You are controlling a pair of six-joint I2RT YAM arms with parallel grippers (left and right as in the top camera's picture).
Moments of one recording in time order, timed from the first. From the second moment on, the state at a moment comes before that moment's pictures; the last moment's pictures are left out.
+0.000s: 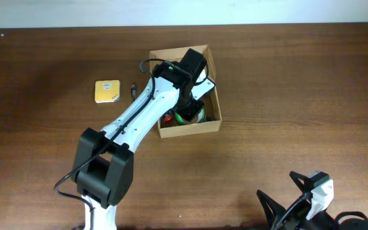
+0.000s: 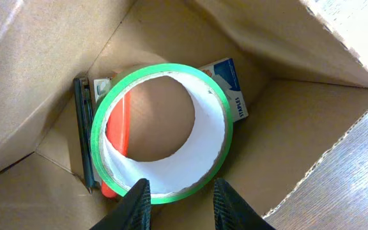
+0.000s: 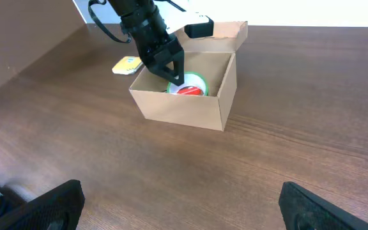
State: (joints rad) left arm -0.56 2.04 1.75 -1.07 0.09 0.22; right arm 0.67 0.13 0.80 -1.07 0.08 0.29
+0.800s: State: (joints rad) left arm -0.27 1.92 2.01 -1.28 -0.14 0.09; right arm 0.67 0.13 0.80 -1.07 0.08 0.29
